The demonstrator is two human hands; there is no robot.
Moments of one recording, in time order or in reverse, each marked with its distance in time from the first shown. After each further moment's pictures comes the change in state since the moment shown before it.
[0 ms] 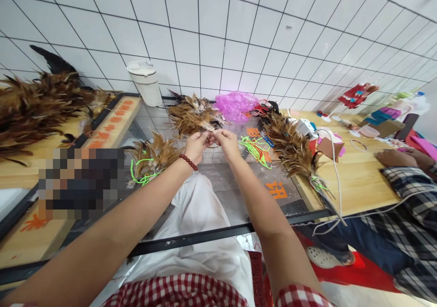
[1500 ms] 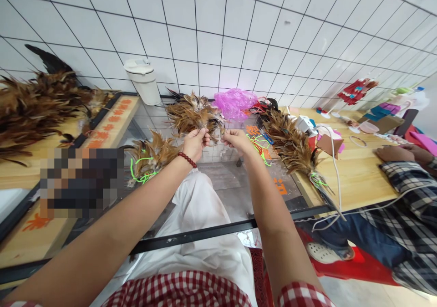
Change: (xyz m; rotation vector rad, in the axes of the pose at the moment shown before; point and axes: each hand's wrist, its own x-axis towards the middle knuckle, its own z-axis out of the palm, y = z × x) left_hand 0.001 0.005 -0.002 0.014 0.034 -0.031; right_hand 0.011 -0.010 -0.047 -0.235 -0.179 0.213
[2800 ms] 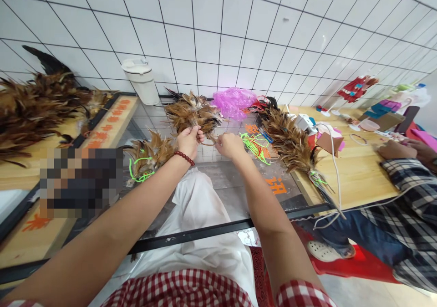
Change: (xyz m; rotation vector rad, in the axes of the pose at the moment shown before) left_hand 0.010 0.001 -0.007 -0.033 0.125 0.105; right_hand -0.016 -0.005 0.021 -1.134 0.093 -0.297
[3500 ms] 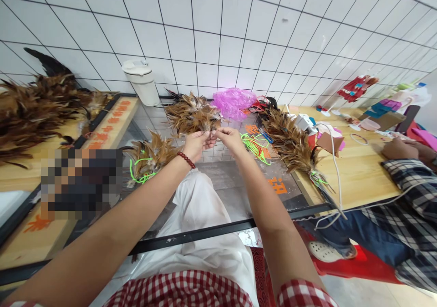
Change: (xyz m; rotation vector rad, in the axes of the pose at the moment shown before) left_hand -0.022 0.009 0.010 0.183 -0.230 -0.217; right_hand 0.013 -0.004 0.010 1.238 0.124 0.178
